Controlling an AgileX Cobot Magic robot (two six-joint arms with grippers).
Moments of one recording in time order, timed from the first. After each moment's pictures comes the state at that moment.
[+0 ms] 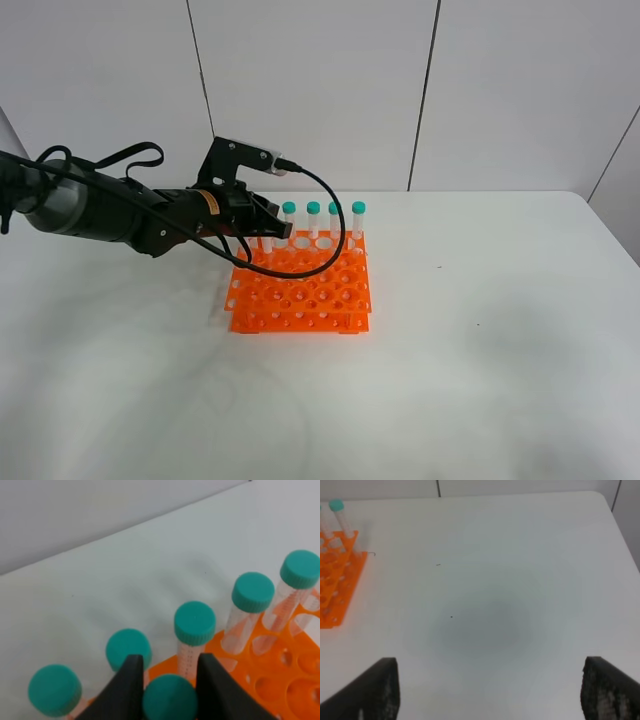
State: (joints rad) left arm -0.40 1.97 -1.05 0.13 -0.33 -0.17; right arm 0.04 -0.01 -0.49 -0.07 1.03 0.03
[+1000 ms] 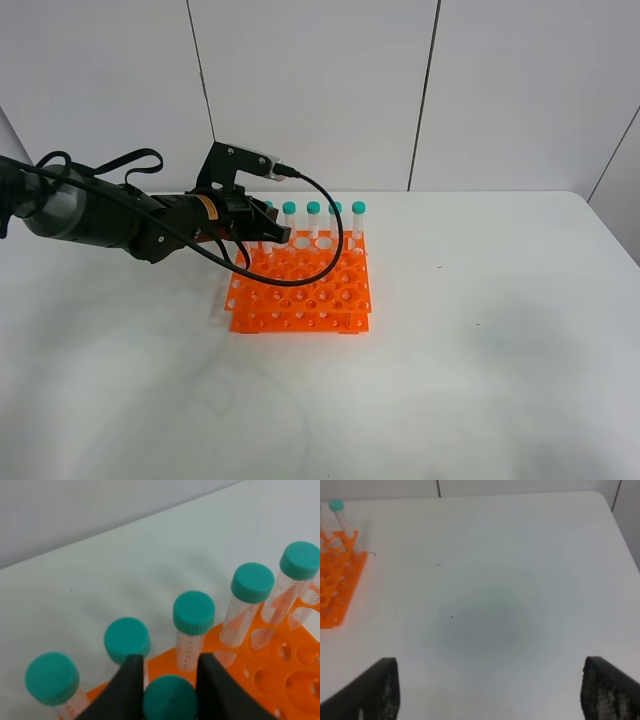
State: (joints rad) left arm -0.40 1.97 -1.03 0.14 -0.36 -0.16; right arm 0.04 -0.01 -0.49 -0.07 1.03 0.03
